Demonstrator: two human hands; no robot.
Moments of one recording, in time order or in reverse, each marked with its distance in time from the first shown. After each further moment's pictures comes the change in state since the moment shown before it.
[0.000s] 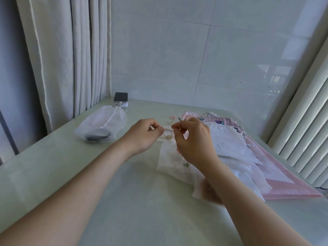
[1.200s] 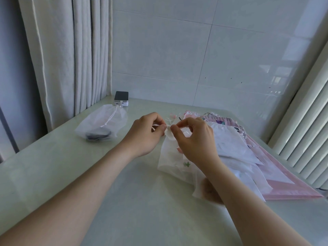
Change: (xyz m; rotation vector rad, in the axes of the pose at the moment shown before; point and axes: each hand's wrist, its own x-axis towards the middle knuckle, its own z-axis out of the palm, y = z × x) left_hand 0.002 -0.004 0.007 0.076 0.129 0.210; right_hand 0.000 -0.001 -0.001 0.096 0.046 0.055
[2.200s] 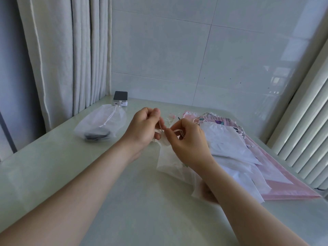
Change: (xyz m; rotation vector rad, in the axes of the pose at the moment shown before) left_hand 0.003 0.016 0.003 -0.626 0.092 -0.222; right_hand -0.006 -0.010 0.006 0.081 -0.100 0.043
